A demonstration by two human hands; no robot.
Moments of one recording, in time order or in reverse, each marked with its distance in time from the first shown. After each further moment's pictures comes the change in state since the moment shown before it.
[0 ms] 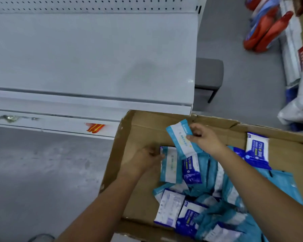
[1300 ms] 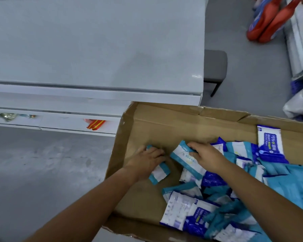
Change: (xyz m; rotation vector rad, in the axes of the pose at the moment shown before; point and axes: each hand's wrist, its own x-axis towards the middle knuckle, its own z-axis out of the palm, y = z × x) left_hand 0.008 -0.050 -0.001 1.121 -0.039 0.686; right_hand -0.012 0.078 0.030 -0.742 -0.170 -0.200
